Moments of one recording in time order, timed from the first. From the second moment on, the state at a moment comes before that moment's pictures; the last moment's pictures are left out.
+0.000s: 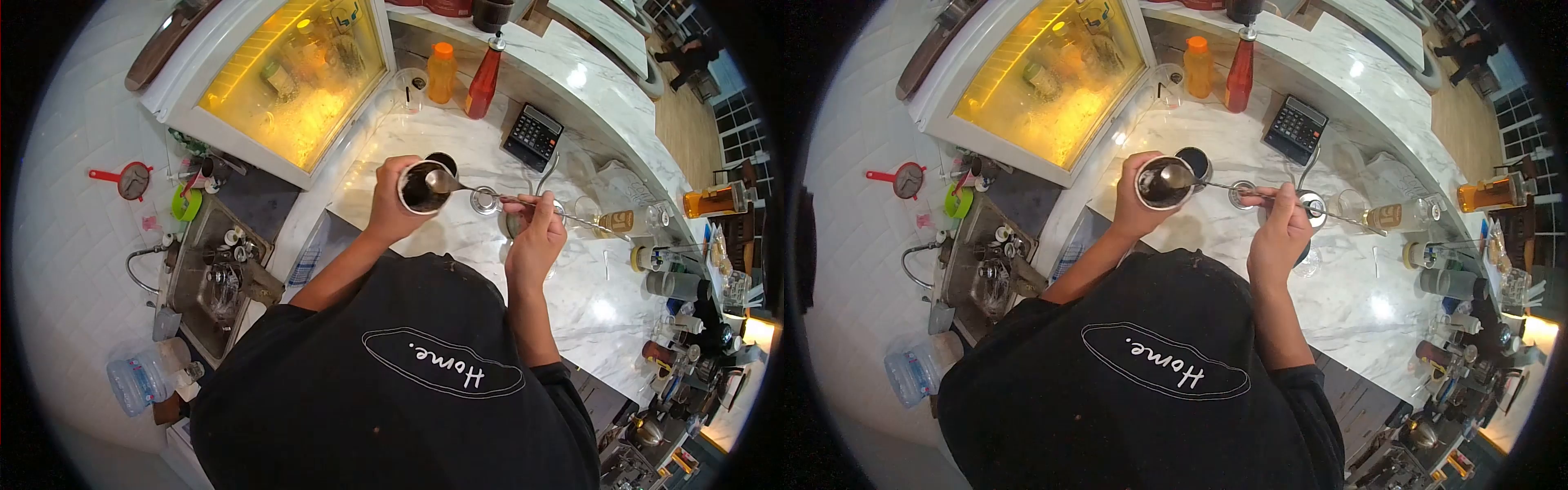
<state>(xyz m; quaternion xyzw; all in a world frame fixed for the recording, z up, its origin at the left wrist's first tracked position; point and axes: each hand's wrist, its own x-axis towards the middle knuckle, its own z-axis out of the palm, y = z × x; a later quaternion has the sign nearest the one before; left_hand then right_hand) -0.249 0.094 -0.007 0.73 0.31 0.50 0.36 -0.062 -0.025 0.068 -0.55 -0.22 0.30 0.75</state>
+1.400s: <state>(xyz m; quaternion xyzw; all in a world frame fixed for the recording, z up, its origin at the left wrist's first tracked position) -0.326 0.104 -0.104 0.72 0.44 0.35 0.40 -0.067 0.019 -0.015 -0.66 -0.59 0.04 0.46</state>
